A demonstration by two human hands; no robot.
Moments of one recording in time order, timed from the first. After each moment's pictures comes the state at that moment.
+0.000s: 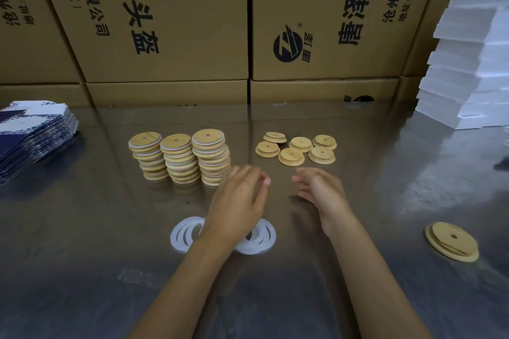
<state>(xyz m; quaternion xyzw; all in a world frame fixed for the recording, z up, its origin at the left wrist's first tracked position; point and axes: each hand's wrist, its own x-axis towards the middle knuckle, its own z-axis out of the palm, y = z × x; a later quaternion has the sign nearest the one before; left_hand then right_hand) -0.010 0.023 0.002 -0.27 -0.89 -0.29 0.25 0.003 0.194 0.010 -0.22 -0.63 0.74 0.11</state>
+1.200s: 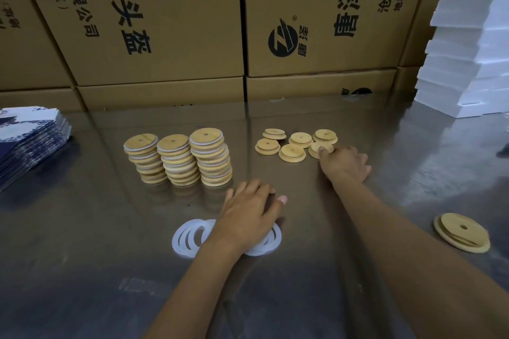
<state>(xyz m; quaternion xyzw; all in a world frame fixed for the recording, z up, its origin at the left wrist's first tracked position) -0.019 0.030 -0.024 -0.27 -0.94 -0.19 0.09 -0.087 0.262 -0.014 -0.36 -0.89 0.24 0.15</state>
